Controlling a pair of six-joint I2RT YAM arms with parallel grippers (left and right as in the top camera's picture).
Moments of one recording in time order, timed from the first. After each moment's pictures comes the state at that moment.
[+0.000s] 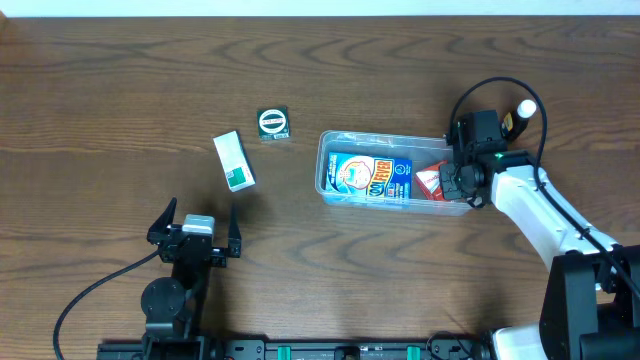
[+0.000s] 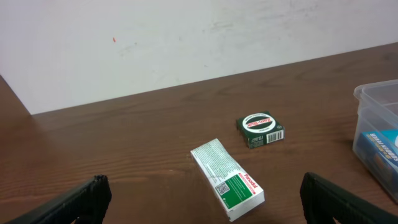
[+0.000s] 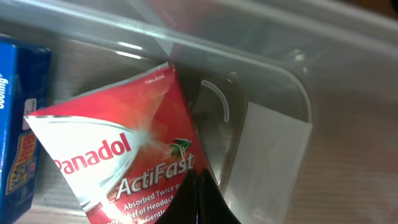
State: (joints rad) left arm -0.02 0.01 0.03 -0.12 0.05 0.17; right arm 0.14 1.62 0.94 -0.58 0.11 0.02
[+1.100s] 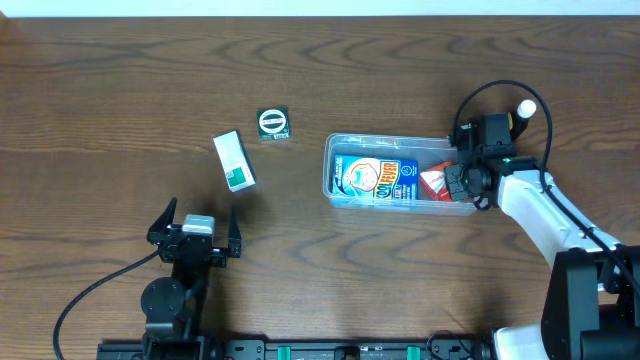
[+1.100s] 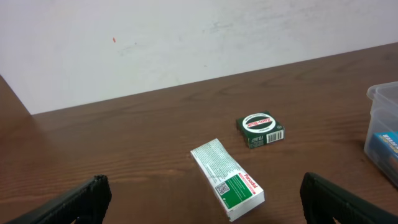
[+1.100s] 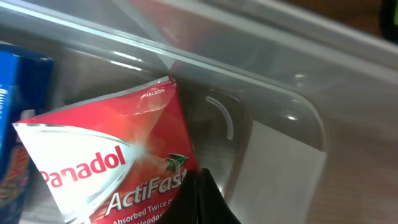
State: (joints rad) left arm -0.02 0.01 0.03 -0.12 0.05 0.17; right arm 0.09 1.62 0.89 -0.48 0.06 -0.10
